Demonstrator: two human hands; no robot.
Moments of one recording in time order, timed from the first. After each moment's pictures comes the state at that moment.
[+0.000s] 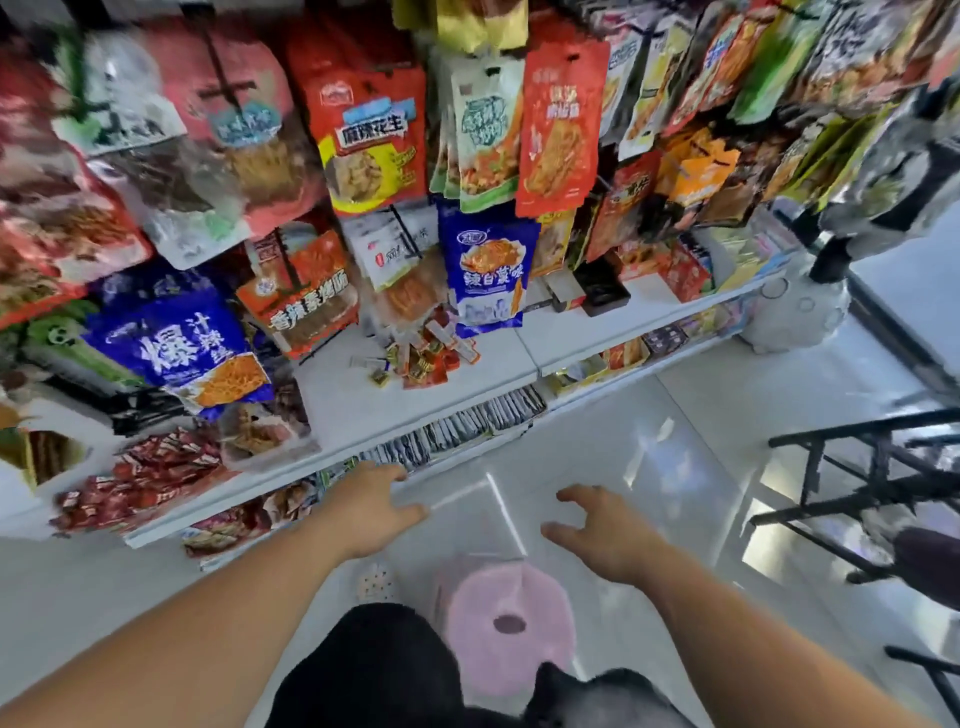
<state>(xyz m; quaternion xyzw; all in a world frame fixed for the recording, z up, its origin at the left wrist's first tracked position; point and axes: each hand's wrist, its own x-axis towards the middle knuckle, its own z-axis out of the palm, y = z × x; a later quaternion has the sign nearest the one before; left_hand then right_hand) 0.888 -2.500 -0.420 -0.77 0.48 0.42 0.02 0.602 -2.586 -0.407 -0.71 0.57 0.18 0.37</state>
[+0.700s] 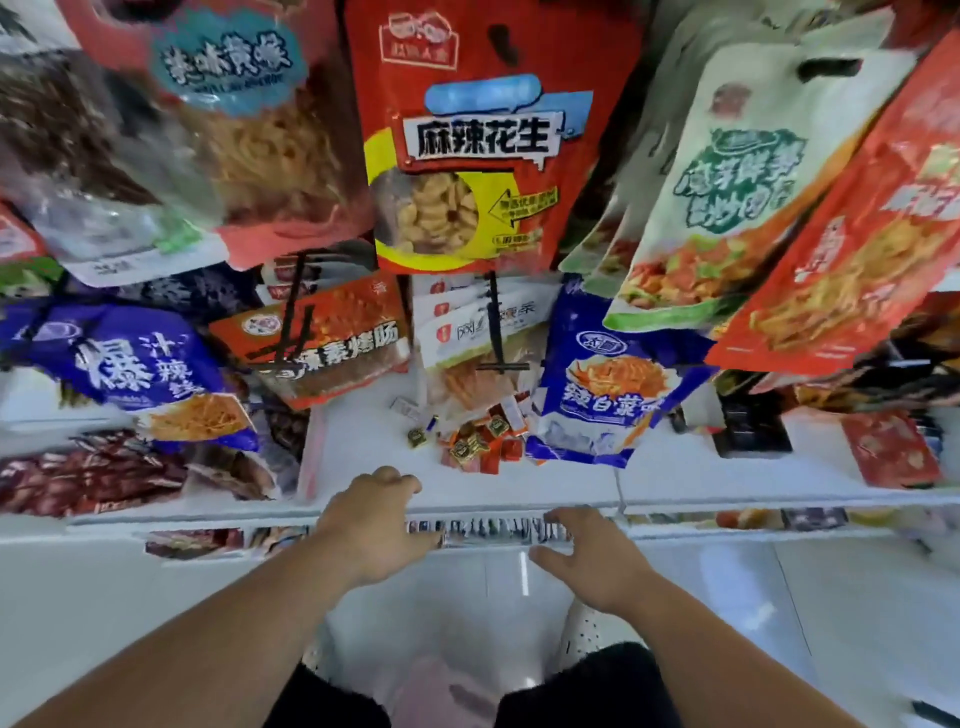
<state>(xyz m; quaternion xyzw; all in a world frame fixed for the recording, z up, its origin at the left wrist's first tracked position) 0.956 -2.657 -0.548 -0.84 0.41 0.36 -0.02 0.740 -2.827 -0.560 -0.81 0.40 0.24 0.35</state>
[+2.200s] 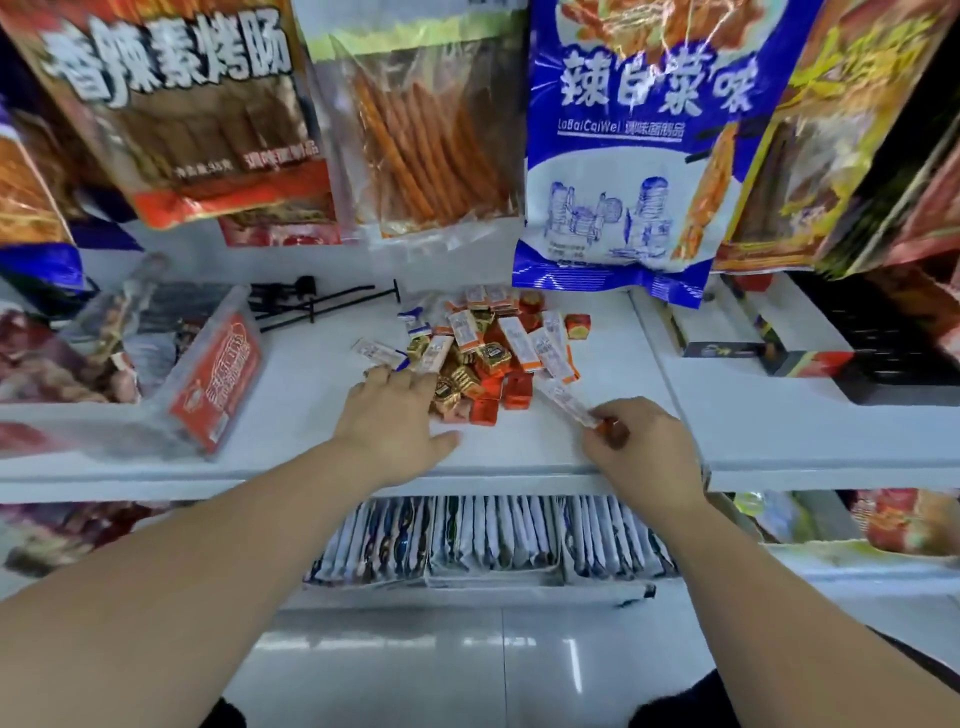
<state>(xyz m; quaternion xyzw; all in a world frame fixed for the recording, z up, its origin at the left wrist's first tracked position) 0.941 -2.734 -0.784 -0.89 0.45 0.04 0.05 0.731 -2.911 -0.820 -0.87 0.34 -0.26 0.23</state>
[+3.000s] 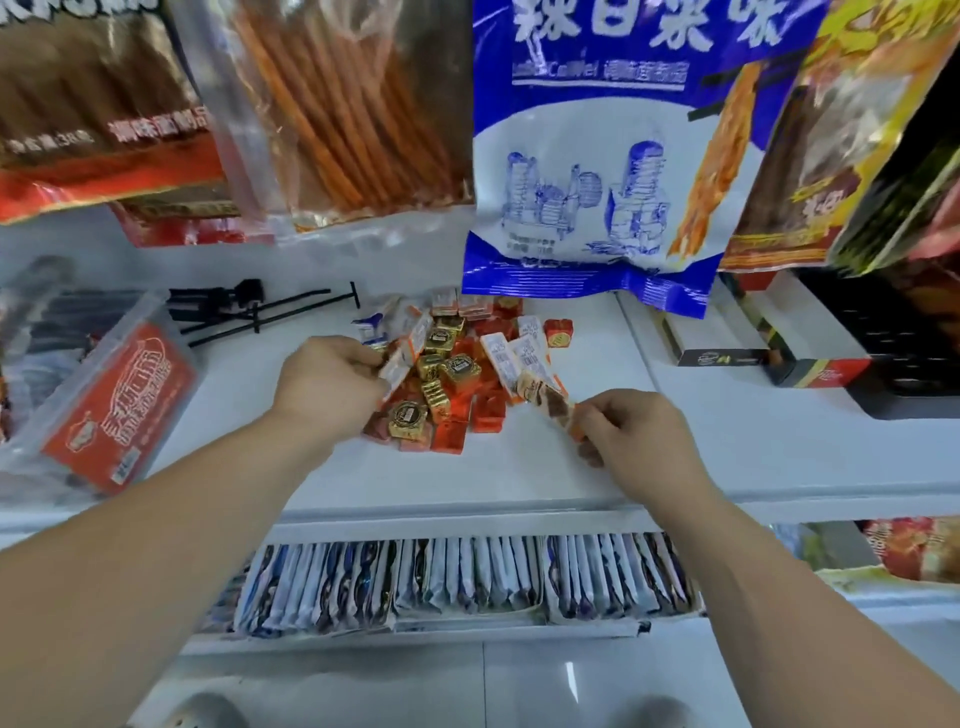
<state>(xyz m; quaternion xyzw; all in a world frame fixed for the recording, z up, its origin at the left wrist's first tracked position) 0.973 -2.780 -0.775 -0.88 0.17 0.13 -0.43 0.750 -2.945 -0.809 -0.77 0.40 -0.21 0.44</state>
